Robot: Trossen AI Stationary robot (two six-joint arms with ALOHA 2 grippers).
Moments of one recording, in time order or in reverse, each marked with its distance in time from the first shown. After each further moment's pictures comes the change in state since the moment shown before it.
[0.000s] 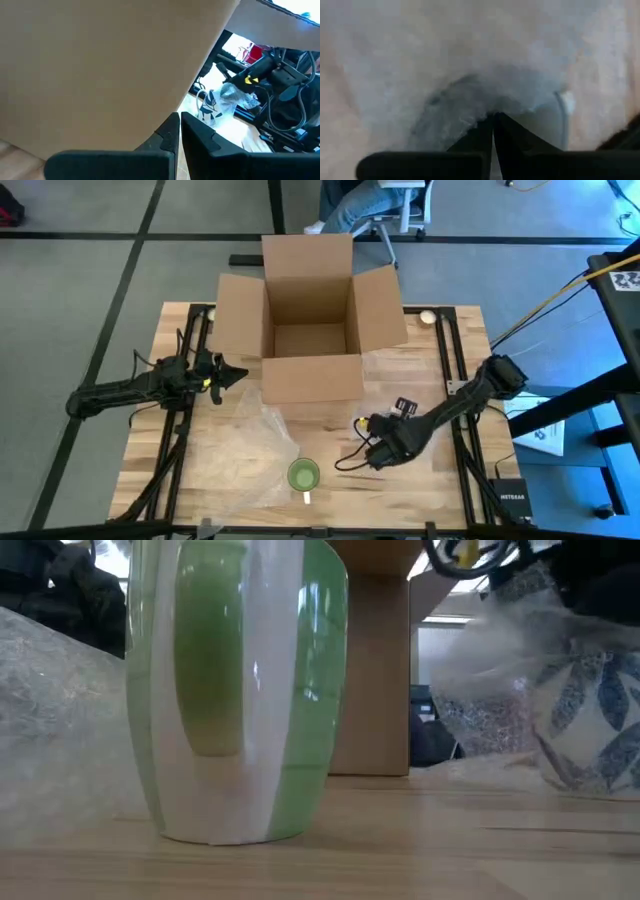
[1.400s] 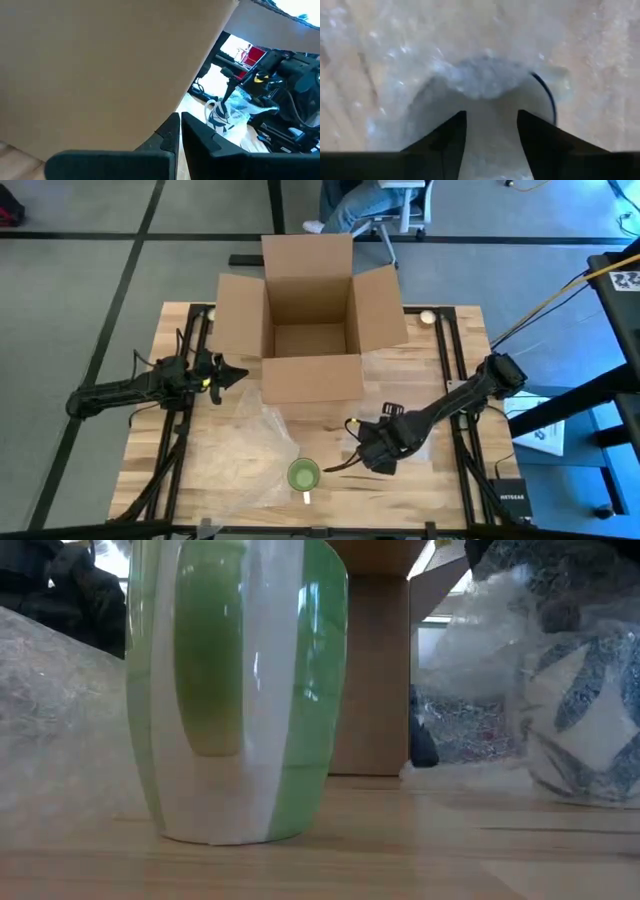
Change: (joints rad) left arm 0.000 0.000 -0.001 0.012 0.012 -0.021; right arm -0.028 -0.013 0.121 0.010 -0.120 -0.198
